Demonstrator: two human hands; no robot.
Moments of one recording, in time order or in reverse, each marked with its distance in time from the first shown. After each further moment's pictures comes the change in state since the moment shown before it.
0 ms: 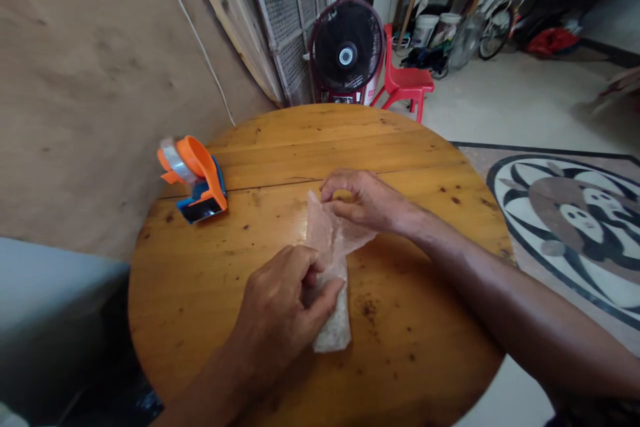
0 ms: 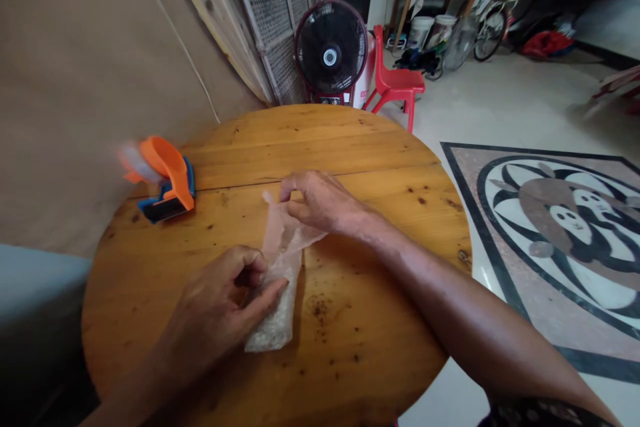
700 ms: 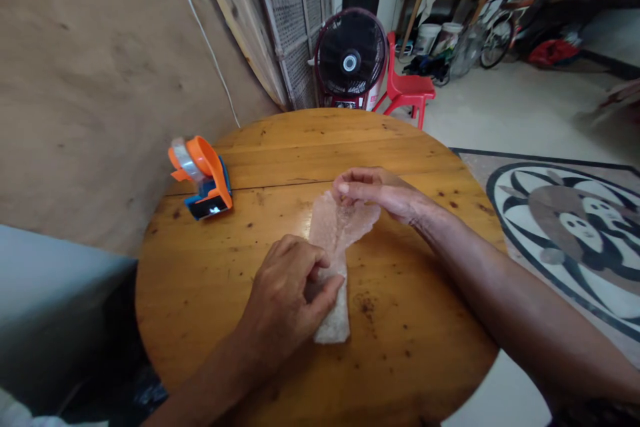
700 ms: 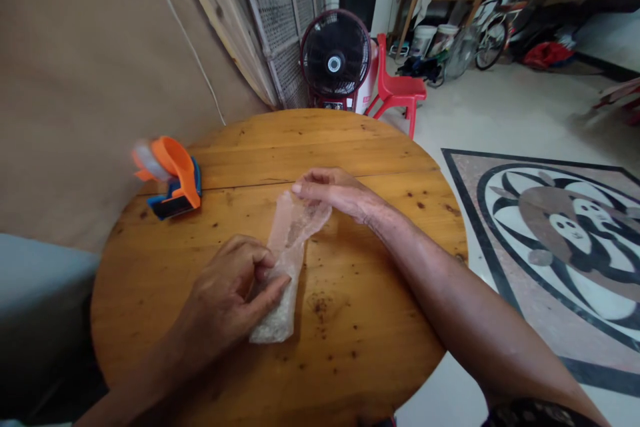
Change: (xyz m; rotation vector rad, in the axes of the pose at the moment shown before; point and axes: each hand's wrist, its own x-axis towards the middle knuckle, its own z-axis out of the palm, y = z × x) left_hand 0.003 0.001 -0.002 -0.013 -0.004 0.070; right_hand -0.004 0.016 -0.009 0.730 -0.003 0.353
